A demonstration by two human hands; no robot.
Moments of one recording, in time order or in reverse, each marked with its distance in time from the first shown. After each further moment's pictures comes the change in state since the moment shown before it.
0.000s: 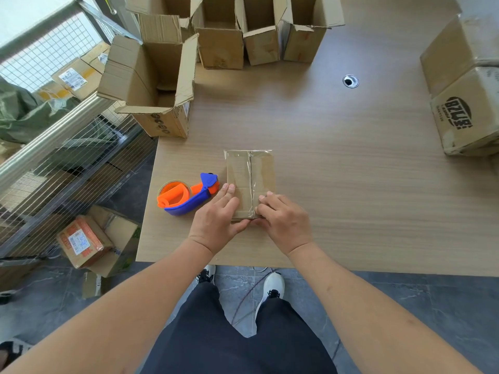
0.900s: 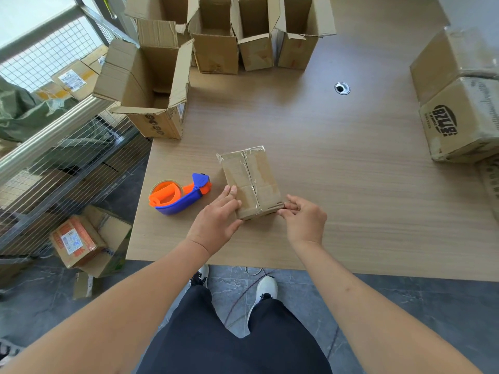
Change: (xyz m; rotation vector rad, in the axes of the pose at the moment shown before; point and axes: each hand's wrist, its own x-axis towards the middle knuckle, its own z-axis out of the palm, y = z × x) left_hand 0.001 0.019 0.005 -0.218 -0.076 -0.023; right_hand -0.009 0.029 -0.024 0.567 0.018 0.977
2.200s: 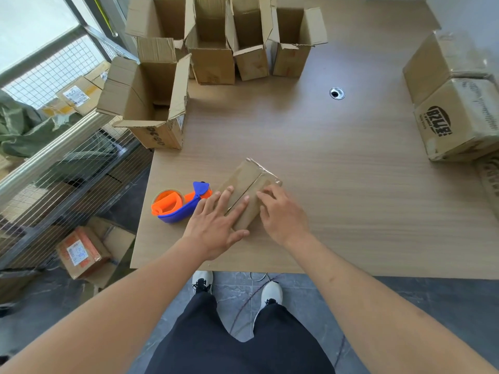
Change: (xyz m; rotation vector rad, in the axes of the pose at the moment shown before) left_hand 0.006 -0.005 -0.015 0.591 -0.284 -0.066; right_hand 0.005 -0.030 0.011 -0.647 -0.168 -0.602
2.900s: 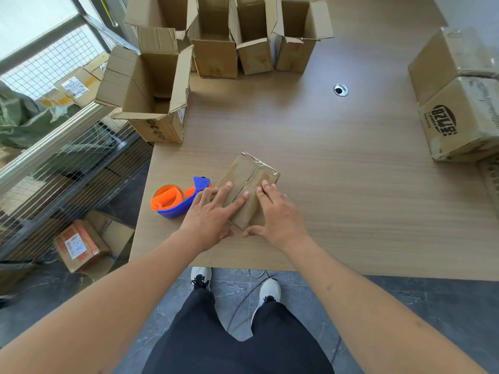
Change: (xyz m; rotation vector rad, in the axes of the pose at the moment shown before) left_hand 0.006 -0.015 0.003 0.071 0.006 0.035; right_hand -0.007 -0.011 0.005 -0.083 -0.245 -0.006
